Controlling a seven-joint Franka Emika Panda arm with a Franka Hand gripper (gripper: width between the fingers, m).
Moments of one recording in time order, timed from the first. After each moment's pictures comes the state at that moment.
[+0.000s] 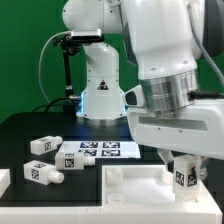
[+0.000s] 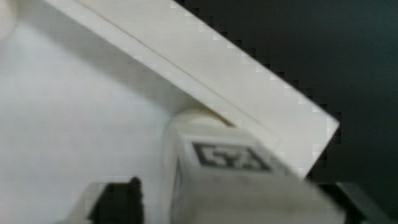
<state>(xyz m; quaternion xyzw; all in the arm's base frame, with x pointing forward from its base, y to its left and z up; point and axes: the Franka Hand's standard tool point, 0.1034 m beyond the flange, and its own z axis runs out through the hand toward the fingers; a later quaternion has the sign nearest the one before) 0.638 0.118 0.071 -0.90 0.42 0.02 0.11</state>
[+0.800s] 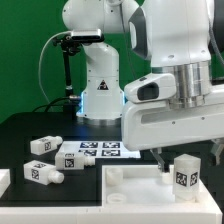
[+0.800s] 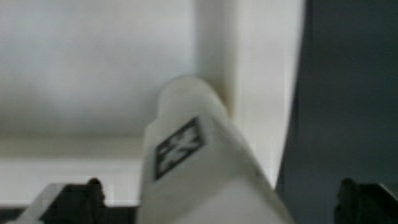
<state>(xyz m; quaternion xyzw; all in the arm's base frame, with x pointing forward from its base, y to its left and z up) 0.643 0.109 0.077 -0.99 -0.13 -0.04 0.04</state>
